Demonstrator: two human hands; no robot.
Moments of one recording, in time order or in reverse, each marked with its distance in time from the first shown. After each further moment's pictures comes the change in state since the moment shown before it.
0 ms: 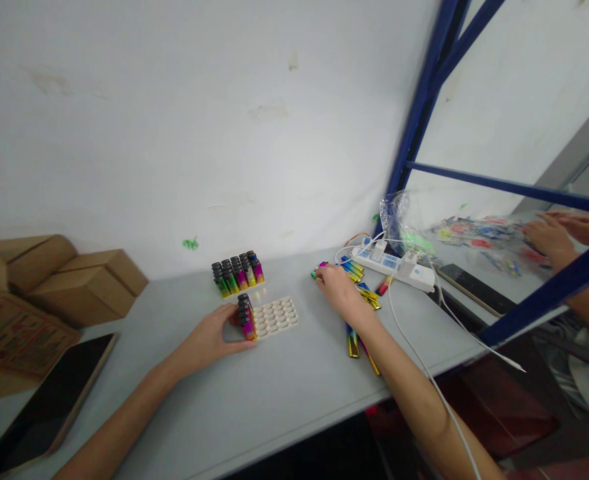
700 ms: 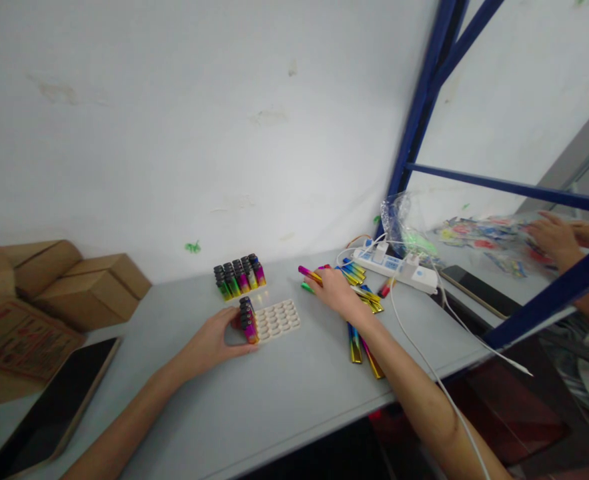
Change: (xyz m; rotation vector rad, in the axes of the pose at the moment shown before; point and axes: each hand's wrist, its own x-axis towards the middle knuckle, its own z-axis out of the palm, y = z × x) left_hand -0.001 0.000 0.000 0.014 -0.001 0.001; right_hand 0.005 -0.003 0.003 0.177 0.023 -0.018
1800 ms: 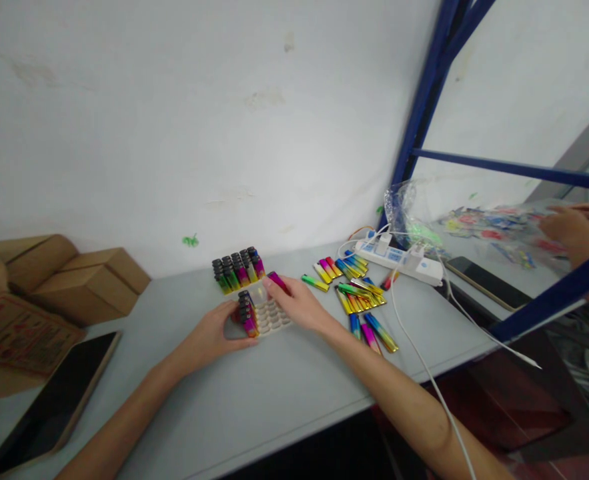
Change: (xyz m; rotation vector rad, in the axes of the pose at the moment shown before) left_hand 0.000 -0.001 0.000 -0.005 0.020 0.030; right_hand -0.020 -0.070 0.036 1.053 -0.117 -0.080
